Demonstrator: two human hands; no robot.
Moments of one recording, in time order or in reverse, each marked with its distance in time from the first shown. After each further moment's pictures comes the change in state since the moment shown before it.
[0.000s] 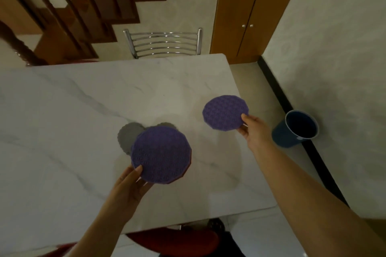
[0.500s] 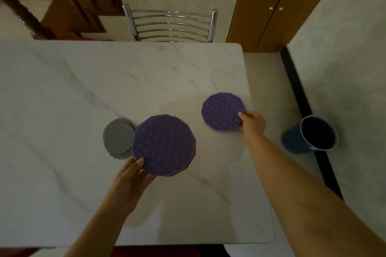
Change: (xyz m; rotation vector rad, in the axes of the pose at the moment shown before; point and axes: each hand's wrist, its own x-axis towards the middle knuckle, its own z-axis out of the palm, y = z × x) left_hand 0.056 -0.020 0.054 -0.073 0.105 -0.001; right_hand 0.150 0.026 0.013 -0.624 0.142 -0.075
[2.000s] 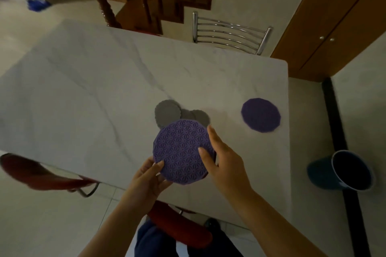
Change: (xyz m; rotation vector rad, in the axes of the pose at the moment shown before) left_hand -0.108 -0.020 -0.049 -0.095 0.071 0.087; right_hand -0.280 -0.005 0.001 -0.459 -0.605 -0.972
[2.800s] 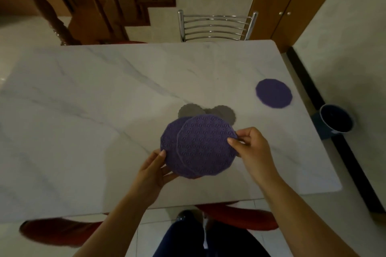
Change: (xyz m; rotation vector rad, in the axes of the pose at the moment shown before) left_hand 0.065 0.141 -0.117 0.241 -0.247 -0.142; right_hand 0.039 -0.071 0.099 0.493 0.445 0.617
